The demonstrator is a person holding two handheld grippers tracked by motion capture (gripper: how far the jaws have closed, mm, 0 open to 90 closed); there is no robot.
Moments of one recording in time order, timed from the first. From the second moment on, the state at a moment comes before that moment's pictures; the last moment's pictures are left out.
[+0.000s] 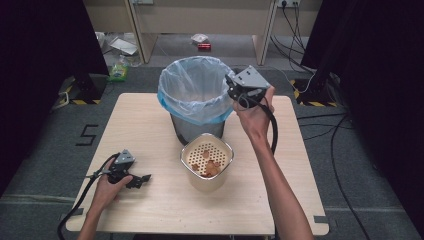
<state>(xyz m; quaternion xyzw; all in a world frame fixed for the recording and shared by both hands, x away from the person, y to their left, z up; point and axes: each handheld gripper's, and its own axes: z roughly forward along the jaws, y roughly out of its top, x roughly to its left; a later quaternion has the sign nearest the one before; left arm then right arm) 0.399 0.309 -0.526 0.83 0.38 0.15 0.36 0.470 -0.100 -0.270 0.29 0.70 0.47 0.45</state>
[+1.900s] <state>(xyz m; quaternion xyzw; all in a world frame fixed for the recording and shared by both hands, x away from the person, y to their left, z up) 0.399 0.310 -0.526 0.83 0.38 0.15 0.36 0.368 -0.224 -0.476 0.44 0.78 0.35 0.26</state>
